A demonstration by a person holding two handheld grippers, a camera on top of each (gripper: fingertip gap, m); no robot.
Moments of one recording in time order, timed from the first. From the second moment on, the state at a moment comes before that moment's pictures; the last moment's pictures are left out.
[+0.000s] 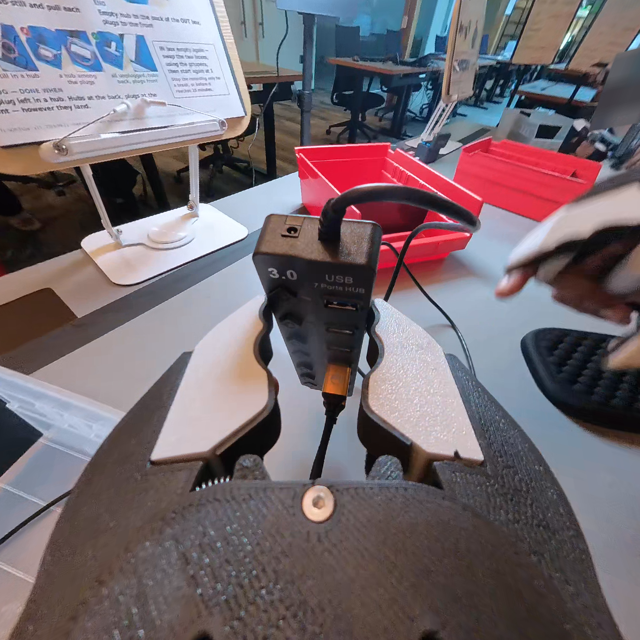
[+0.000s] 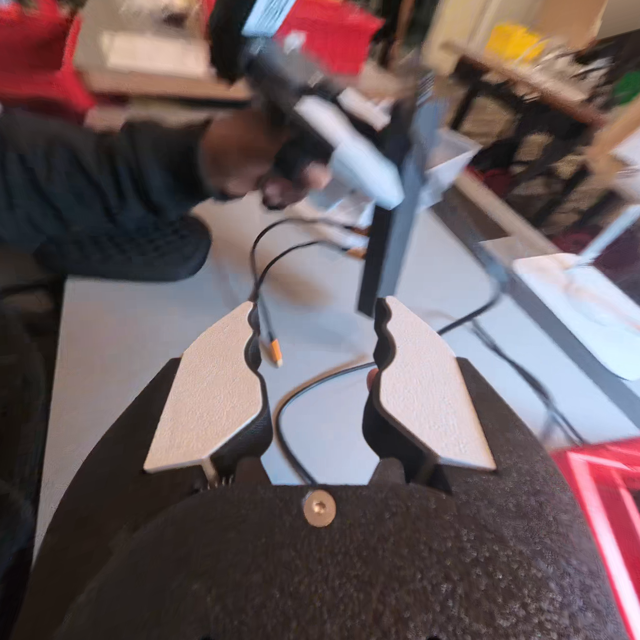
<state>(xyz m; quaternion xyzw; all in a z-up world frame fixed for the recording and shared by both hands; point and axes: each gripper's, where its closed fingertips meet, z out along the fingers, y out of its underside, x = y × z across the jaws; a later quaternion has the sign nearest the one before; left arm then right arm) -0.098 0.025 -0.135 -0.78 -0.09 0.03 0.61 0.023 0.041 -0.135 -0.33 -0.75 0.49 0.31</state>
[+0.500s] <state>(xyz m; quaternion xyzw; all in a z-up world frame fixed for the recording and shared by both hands) -0.049 0.042 -0.144 -0.80 0.00 0.20 0.57 -0.039 0.033 -0.121 -0.43 -0.72 0.37 0.39</state>
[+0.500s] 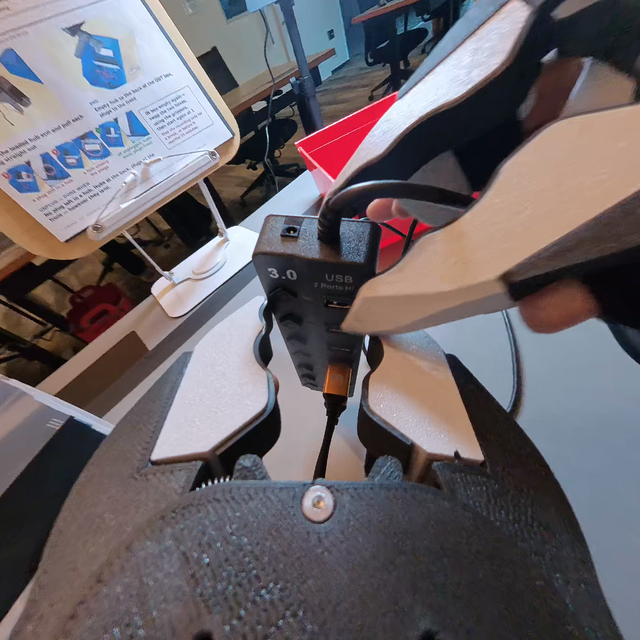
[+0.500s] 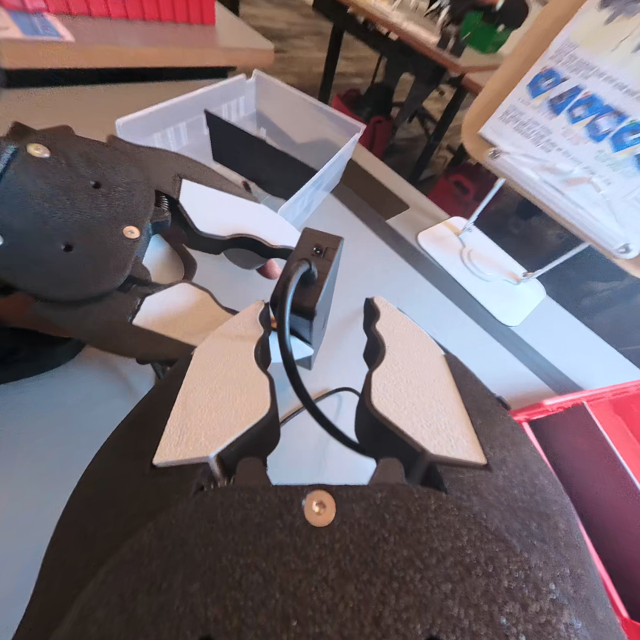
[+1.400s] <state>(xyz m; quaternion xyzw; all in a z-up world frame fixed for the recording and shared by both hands) -0.080 -0.008 -0.141 -0.72 -0.09 0.01 0.69 -0.050 0.214 0.142 -0.34 -0.72 0.14 0.59</state>
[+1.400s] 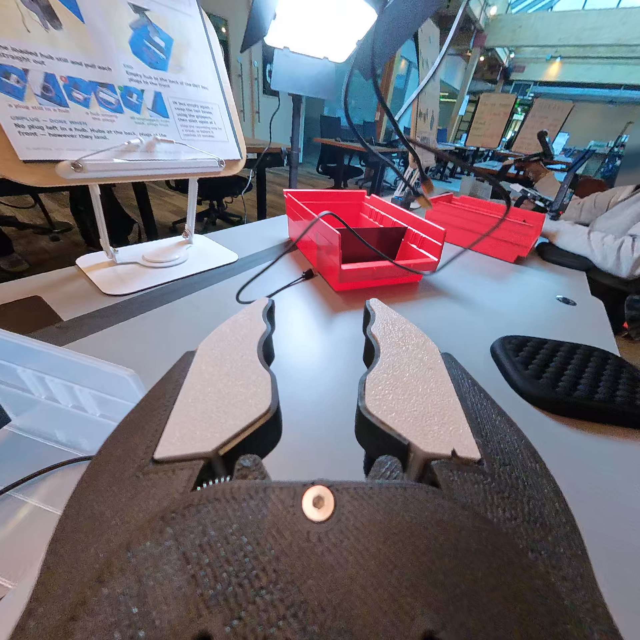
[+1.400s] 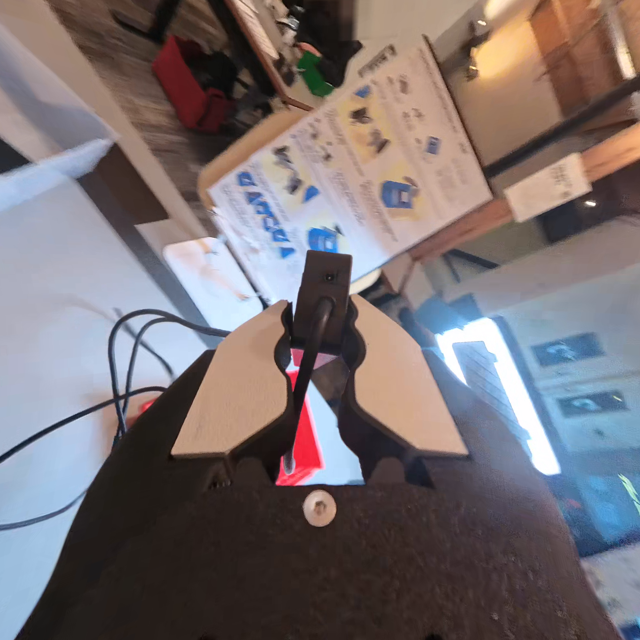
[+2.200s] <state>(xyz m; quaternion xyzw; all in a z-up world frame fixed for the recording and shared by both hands) -0.072 0.009 -0.186 -0.78 -0.06 0.02 0.63 -0.103 0.464 -0.161 -0.63 -0.64 0.13 0.42</state>
